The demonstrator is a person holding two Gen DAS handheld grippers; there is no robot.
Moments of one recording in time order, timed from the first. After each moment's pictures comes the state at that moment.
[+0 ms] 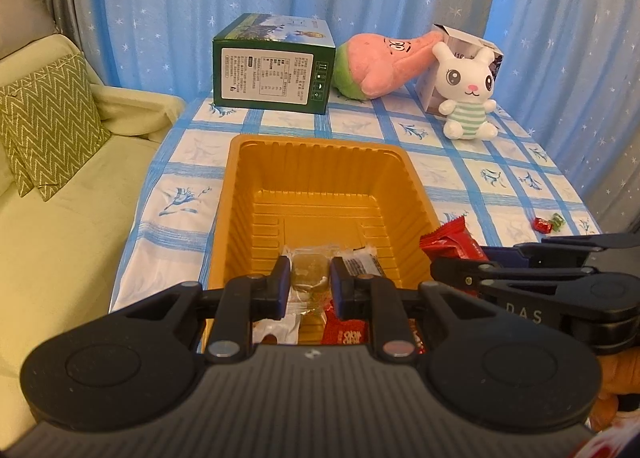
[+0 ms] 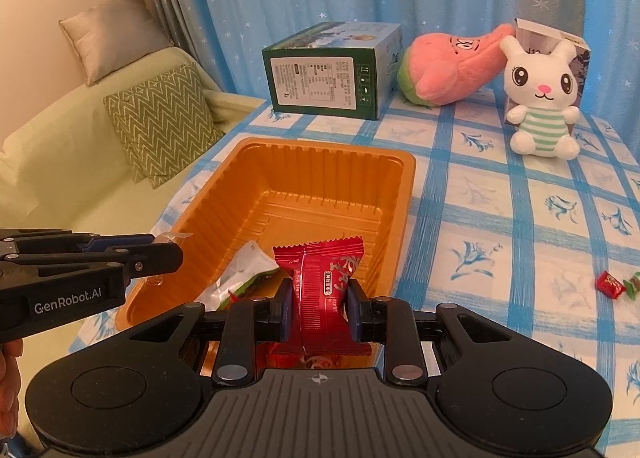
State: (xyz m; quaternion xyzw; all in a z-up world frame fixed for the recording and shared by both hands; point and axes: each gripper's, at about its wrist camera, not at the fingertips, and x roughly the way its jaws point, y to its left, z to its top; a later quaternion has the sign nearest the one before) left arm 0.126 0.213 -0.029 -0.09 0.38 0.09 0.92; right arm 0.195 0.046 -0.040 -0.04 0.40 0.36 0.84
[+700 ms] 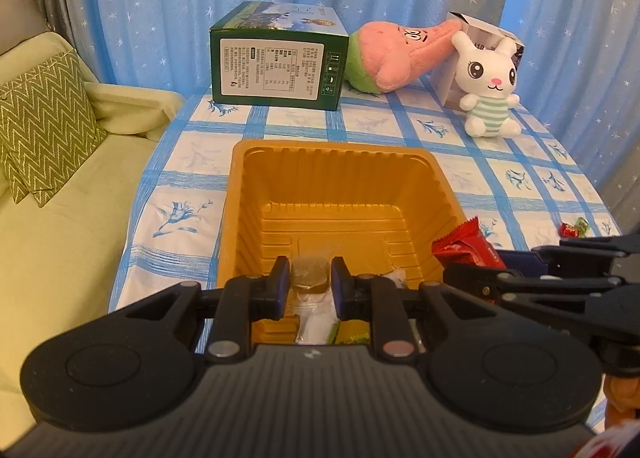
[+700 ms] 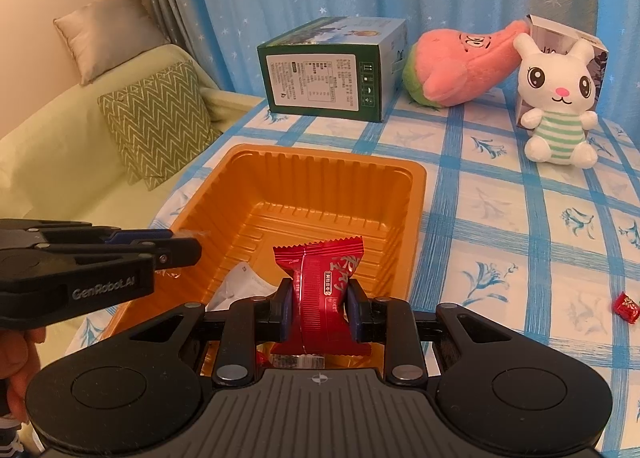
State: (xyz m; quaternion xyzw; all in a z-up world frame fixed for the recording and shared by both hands) left arm 0.171 0.237 -0.050 -0.09 0.39 0.09 0.91; right arm 0.221 0.066 -0.051 -0.05 0.41 0.36 0.84
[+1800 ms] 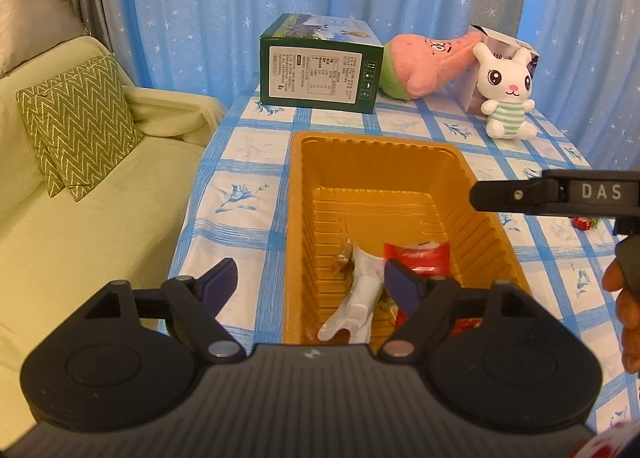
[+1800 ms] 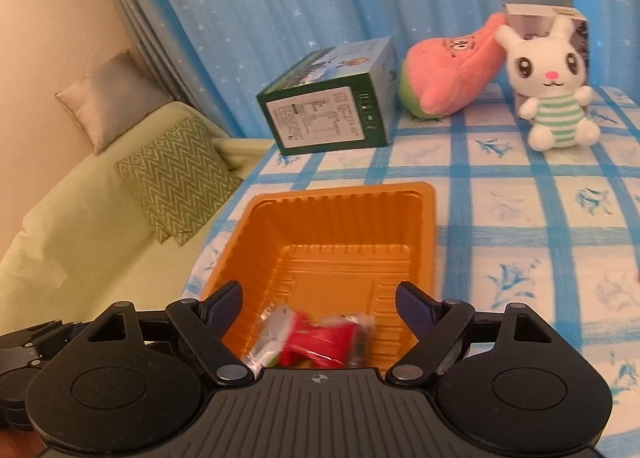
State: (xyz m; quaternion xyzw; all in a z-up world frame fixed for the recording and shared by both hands) left arm 0.104 0.245 -0.036 -0.08 0.38 0.13 0.91; right arm 0.228 0.048 -0.030 0.07 0.40 0.36 0.84
